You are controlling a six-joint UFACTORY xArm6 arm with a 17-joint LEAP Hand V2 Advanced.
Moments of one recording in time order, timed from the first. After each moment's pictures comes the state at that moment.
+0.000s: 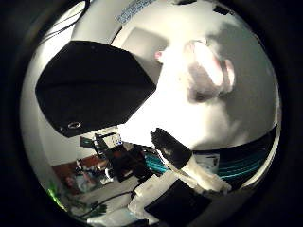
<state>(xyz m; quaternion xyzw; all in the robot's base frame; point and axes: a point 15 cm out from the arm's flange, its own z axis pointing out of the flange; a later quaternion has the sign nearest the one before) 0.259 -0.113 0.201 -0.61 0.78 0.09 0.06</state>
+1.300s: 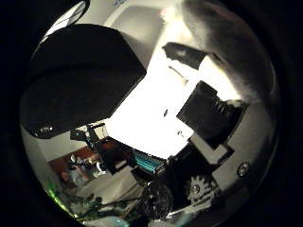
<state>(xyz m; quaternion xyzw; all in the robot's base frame) 0.279 -0.096 0.164 -0.66 0.74 0.09 0.00</state>
